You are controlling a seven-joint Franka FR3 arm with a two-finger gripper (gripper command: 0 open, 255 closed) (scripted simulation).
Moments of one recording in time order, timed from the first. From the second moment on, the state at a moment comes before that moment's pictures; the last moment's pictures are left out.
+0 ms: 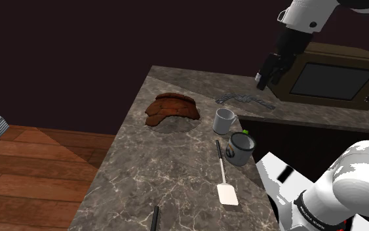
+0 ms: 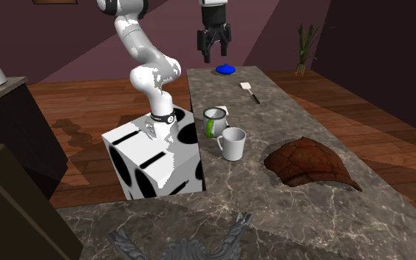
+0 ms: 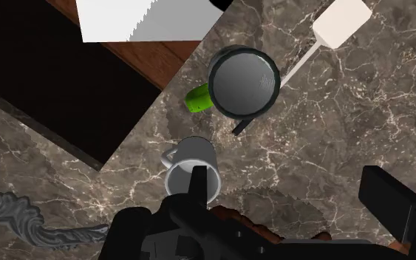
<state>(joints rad) -0.01 -0.80 0.06 -2.34 0.09 1.60 0.04</state>
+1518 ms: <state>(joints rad) -0.07 -0.23 0.13 -2.45 -0.04 2.23 0.08</state>
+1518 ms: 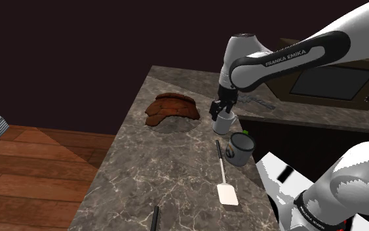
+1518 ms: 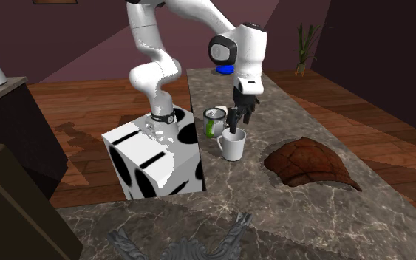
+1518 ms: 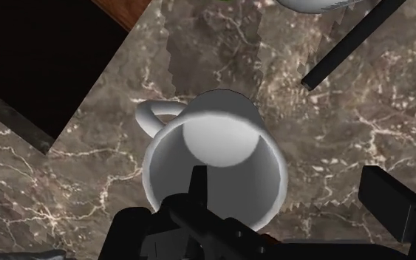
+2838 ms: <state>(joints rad) -0.07 -0.17 0.14 -2.49 -0.06 2.33 0.09</state>
